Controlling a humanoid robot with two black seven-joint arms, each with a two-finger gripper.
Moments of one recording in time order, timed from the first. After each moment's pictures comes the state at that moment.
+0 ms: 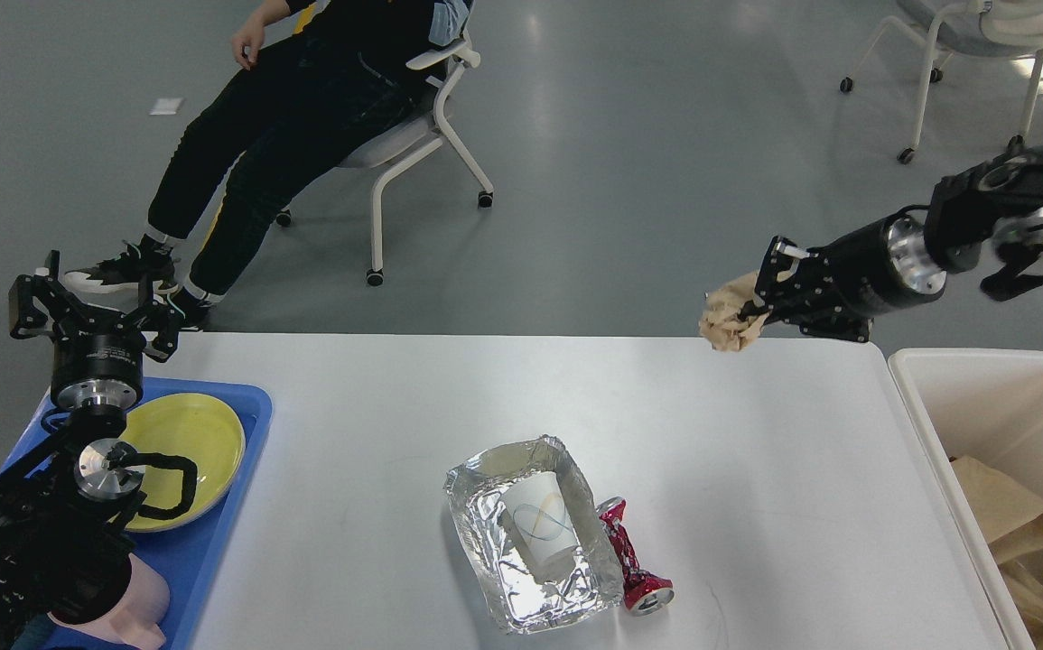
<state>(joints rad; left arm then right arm) -0.63 0.25 -0.98 -0.36 -0.12 -0.42 -0.60 1.87 -0.65 -0.87 1.16 0.09 0.66 -0.10</state>
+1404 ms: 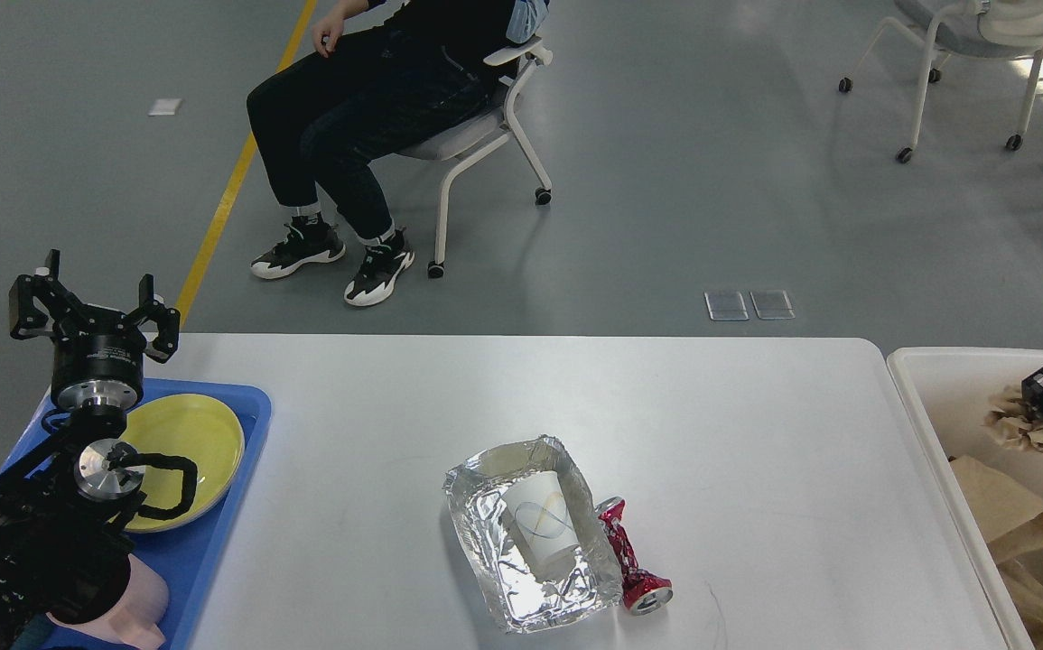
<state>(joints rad) -0.63 0.25 -0.98 -0.36 -0.12 -0.42 -0.60 1.02 -0.62 -0.85 0.50 0.12 0.10 -0.10</state>
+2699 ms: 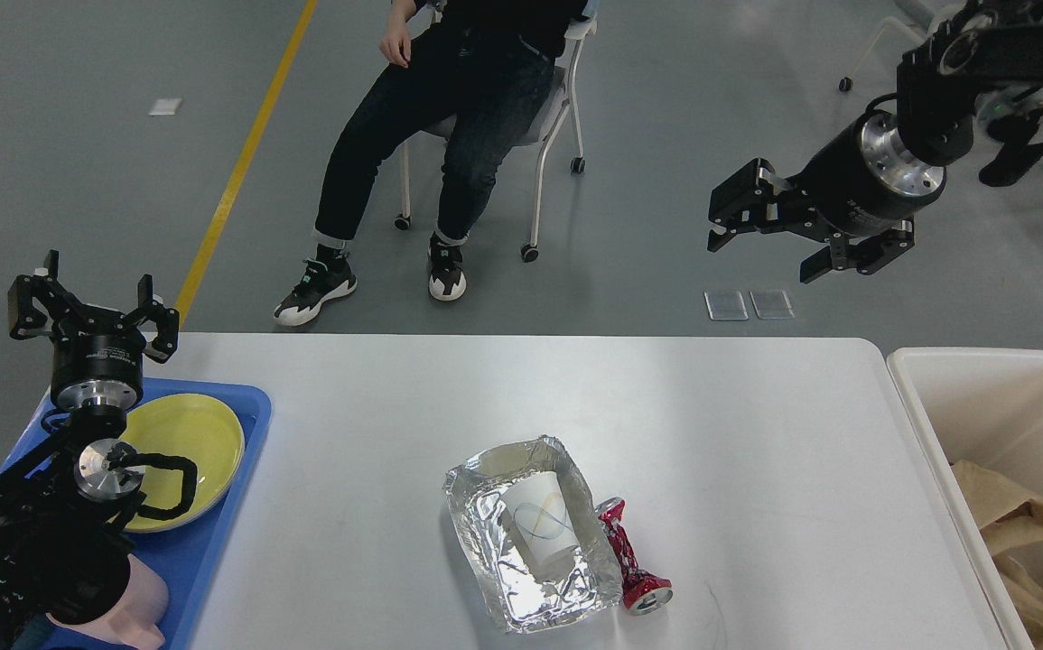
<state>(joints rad) -0.63 0.25 -0.98 -0.36 -0.12 -0.42 -0.60 2.23 -0.33 -1.17 1.23 0.12 0.70 -0.09</state>
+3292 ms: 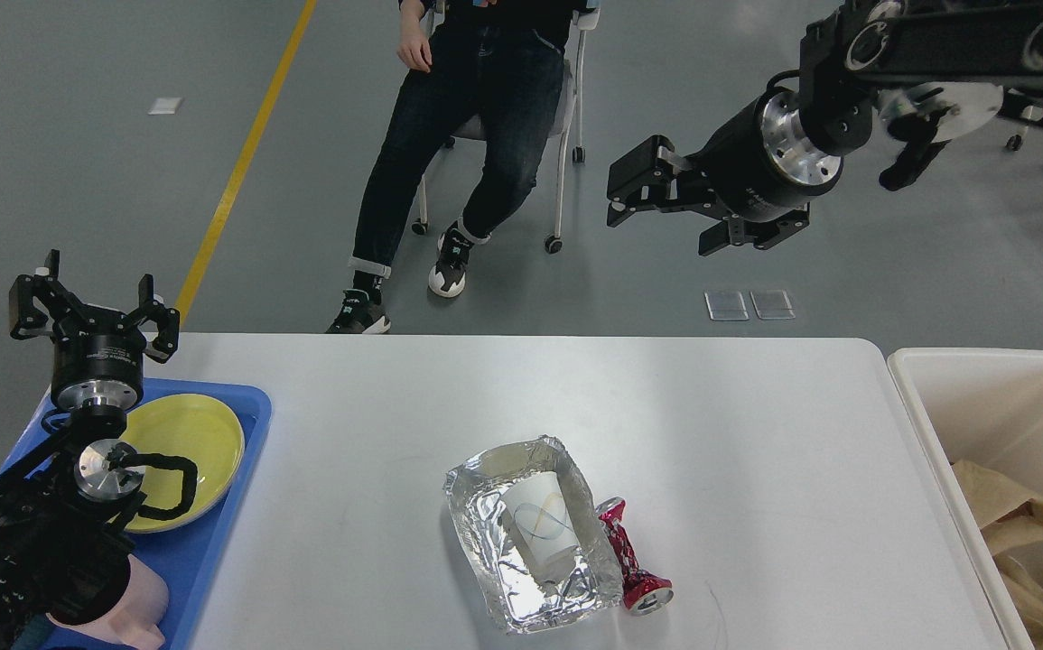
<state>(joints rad) -0.63 0.25 -0.98 -0.36 -0.12 -0.42 -0.60 2.06 -0.17 -0.98 1.24 0.03 0.50 -0.09</state>
